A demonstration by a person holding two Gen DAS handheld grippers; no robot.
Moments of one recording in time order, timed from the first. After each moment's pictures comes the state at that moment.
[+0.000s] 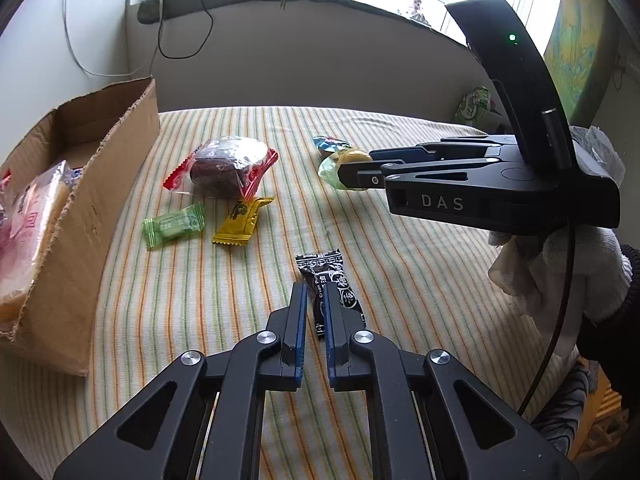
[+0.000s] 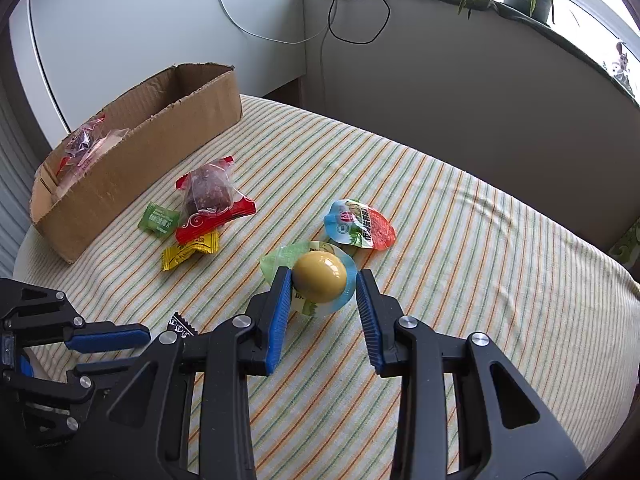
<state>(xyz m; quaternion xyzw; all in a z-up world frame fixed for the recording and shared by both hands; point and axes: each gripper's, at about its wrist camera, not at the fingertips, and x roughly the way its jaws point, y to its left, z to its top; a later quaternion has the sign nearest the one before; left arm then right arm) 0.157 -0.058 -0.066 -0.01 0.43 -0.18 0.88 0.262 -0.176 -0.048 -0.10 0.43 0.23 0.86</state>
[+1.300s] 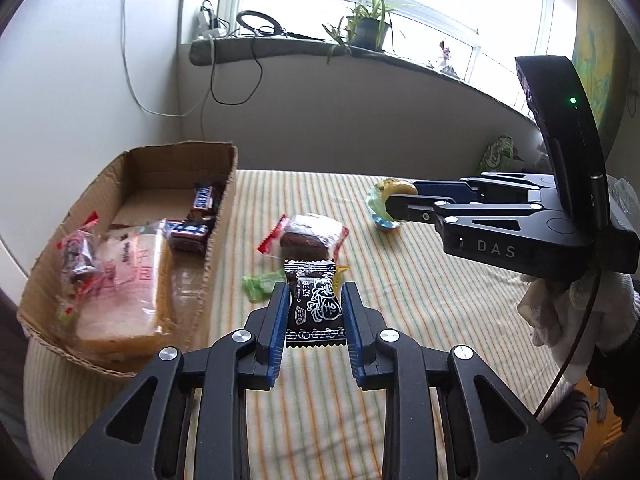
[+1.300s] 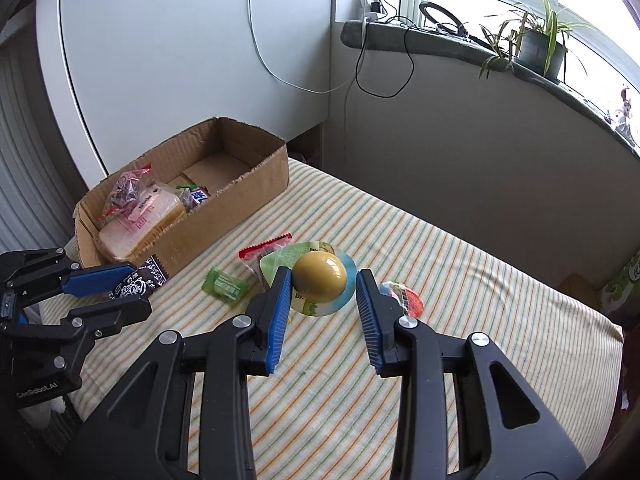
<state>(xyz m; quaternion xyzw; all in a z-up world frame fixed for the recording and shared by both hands) 0.148 0.002 -0.010 -0.03 0.36 -0.12 0.92 0.249 -0.132 0.018 -0.11 0.38 0.25 0.88</state>
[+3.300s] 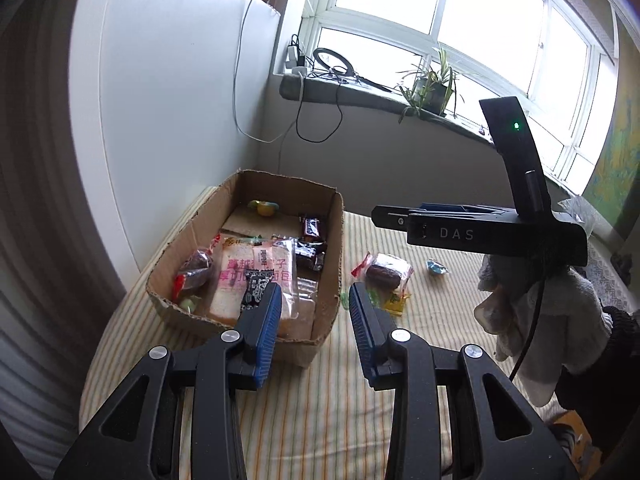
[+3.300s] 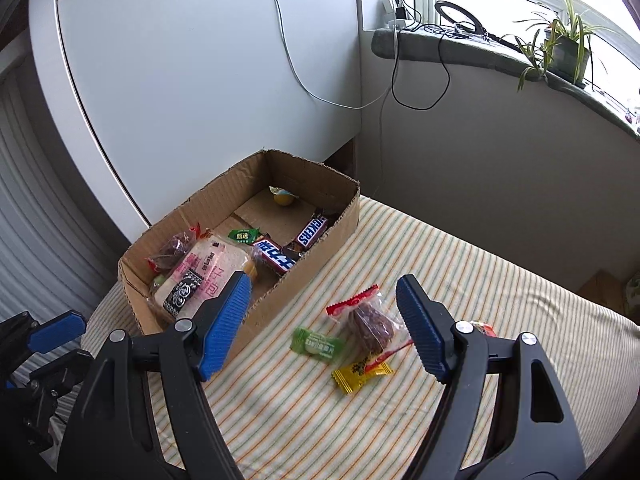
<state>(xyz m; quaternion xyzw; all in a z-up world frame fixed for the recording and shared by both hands) 0.089 0.088 0.034 -0.09 0.32 -0.04 0.94 0.242 -0.063 0.042 -0.07 0.39 0.27 0.88</state>
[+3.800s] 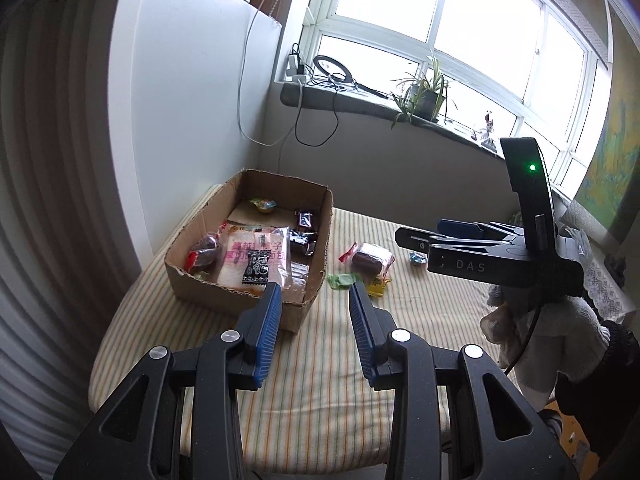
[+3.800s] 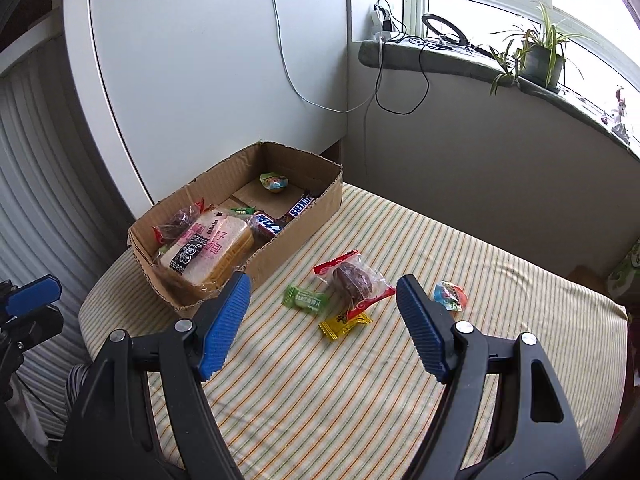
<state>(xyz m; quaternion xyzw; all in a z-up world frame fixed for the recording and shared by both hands) 0.047 0.084 0.050 -0.10 0.31 -0.04 0.95 0.192 -0.093 0.050 -0.08 0.37 0.25 0.89</state>
